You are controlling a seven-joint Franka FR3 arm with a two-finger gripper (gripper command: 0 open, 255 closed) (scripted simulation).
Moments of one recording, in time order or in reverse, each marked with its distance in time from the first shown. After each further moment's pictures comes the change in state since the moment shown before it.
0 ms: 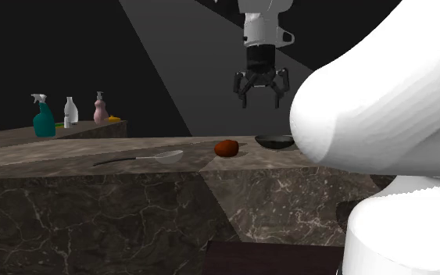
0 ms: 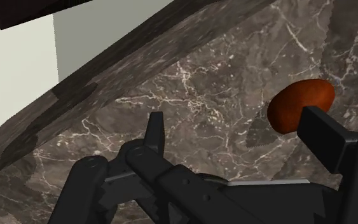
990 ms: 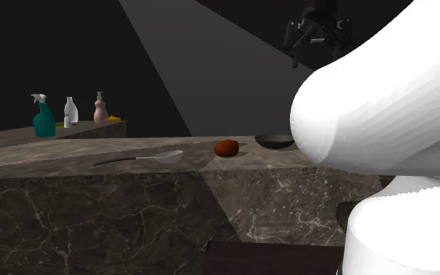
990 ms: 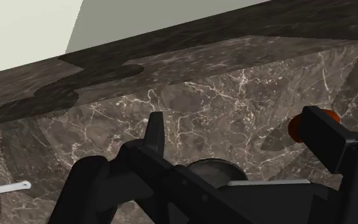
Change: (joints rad) arm 0.014 -0.139 -0.304 0.160 -0.147 -0.370 -0.526
